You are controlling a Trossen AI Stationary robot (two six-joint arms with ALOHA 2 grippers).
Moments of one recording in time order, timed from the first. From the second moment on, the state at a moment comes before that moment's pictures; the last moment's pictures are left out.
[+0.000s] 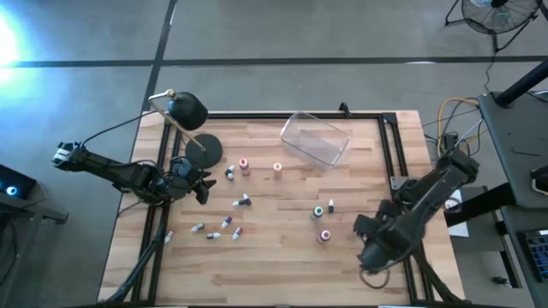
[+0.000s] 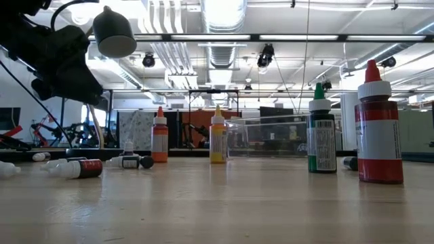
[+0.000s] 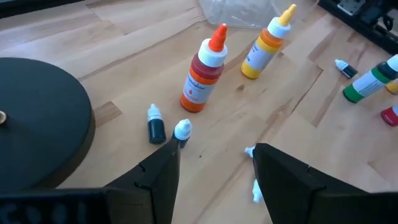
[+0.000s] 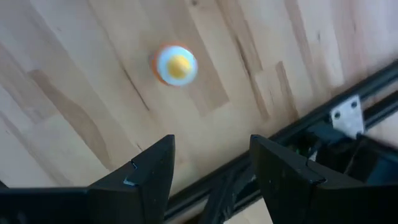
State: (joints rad) left arm -0.28 0.56 0.40 -0.58 -0.63 -0.91; right arm 0.79 1.56 1.34 -1.55 0.10 1.30
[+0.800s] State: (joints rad) left arm -0.28 0.56 0.37 -0.55 -0.69 -1.33; right arm 0.87 1.15 0.85 -1.06 0.19 1.34
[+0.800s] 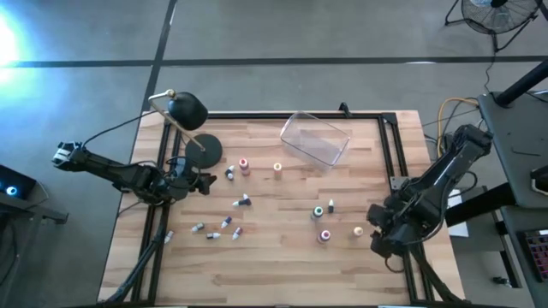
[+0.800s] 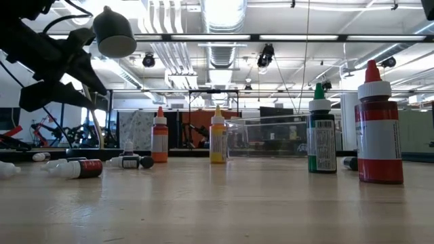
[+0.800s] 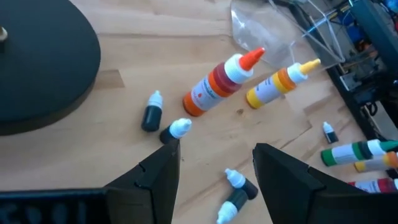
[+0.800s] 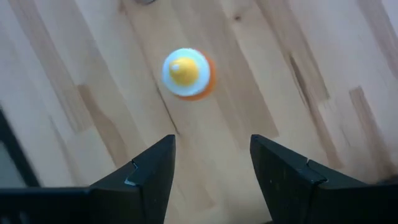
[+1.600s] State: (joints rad) left arm -0.28 0.57 0.34 -0.55 -0.77 -1.26; right arm 0.76 1.39 0.97 -1.07 0.19 1.15
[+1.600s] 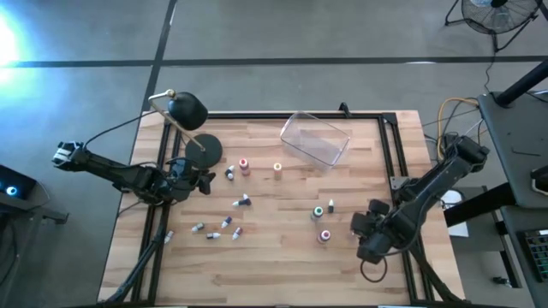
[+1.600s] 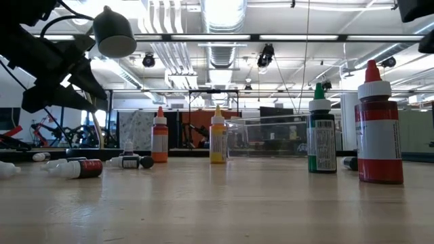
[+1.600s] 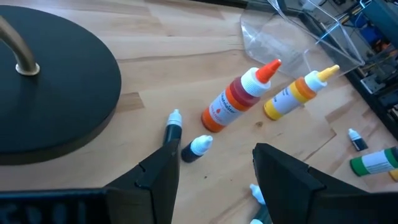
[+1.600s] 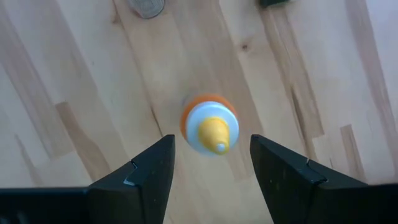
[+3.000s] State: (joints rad) left arm -0.28 0.57 0.34 -0.55 -0.76 -1.25; right arm 0.70 1.41 0.98 -1.04 0.15 0.99
